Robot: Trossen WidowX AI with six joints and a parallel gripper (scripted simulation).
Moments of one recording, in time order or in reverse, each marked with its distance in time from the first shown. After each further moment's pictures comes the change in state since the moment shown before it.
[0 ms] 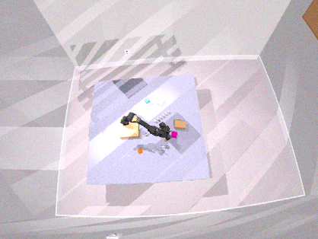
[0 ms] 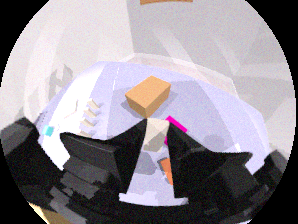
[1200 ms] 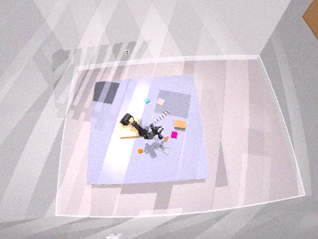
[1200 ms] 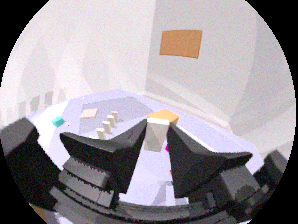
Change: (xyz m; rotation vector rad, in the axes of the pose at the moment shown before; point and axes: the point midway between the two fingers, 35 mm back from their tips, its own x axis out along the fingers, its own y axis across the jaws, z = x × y) arm -0.067 0.044 -0.026 -0.163 -0.482 0.131
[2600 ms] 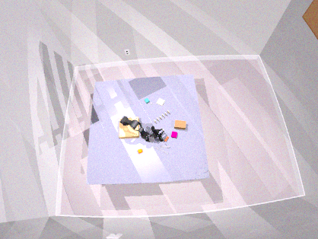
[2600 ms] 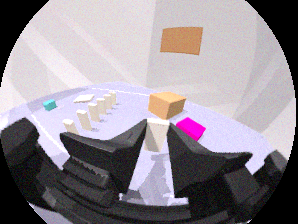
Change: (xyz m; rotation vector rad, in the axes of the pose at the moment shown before) arm 0.013 0.001 -0.087 0.000 -0.006 0.003
